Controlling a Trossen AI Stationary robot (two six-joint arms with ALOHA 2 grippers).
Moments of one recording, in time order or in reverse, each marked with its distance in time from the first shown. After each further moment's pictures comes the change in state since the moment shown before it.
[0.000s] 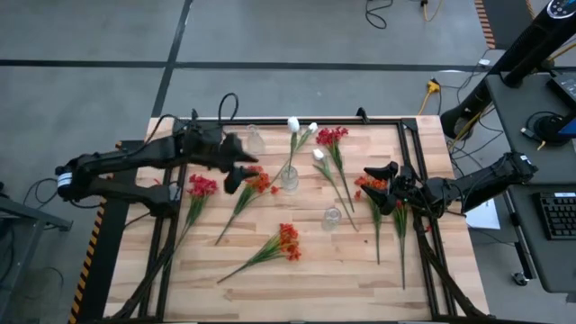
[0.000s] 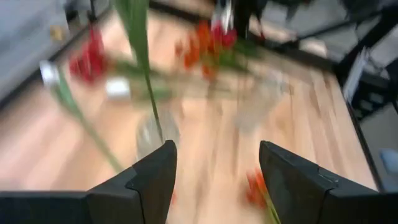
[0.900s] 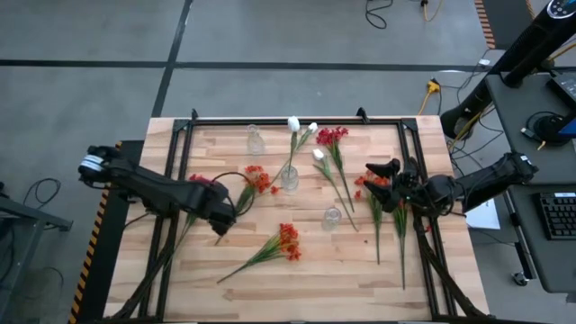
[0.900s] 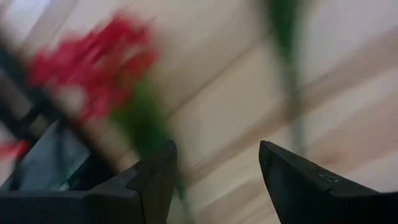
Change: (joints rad) left arm -0.545 0.336 -0.011 -0.797 -0.359 -1.005; right arm -0.005 -0.003 0.045 0.041 0.002 -0.044
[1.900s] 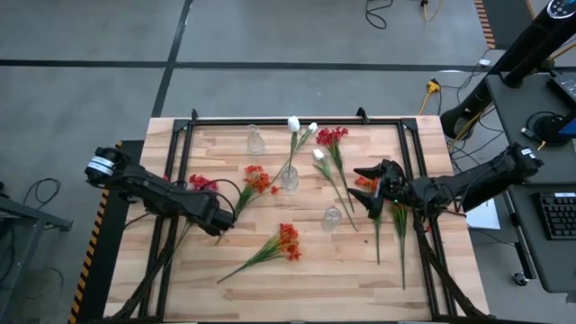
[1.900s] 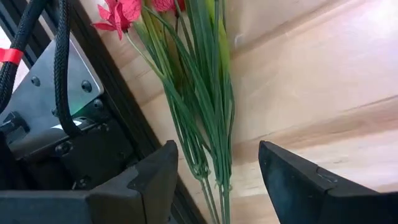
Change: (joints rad) left arm -0.019 0.079 -0.200 0.069 0.125 -0.195; right arm 0.000 0.248 0.203 -0.177 -0.009 -0.015
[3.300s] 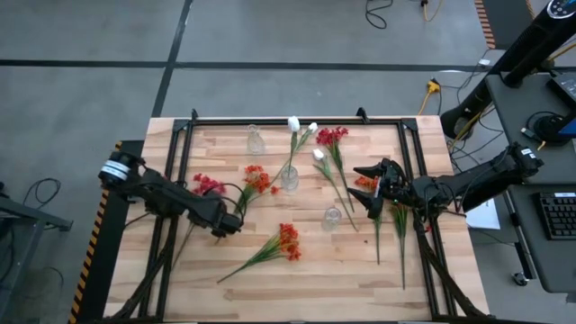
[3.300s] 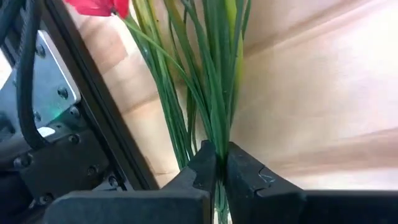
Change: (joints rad) left arm 0.003 0.098 0.008 0.071 -0.030 -0.024; right arm 0.000 -0.002 0.013 -0.001 -0.003 -0.046
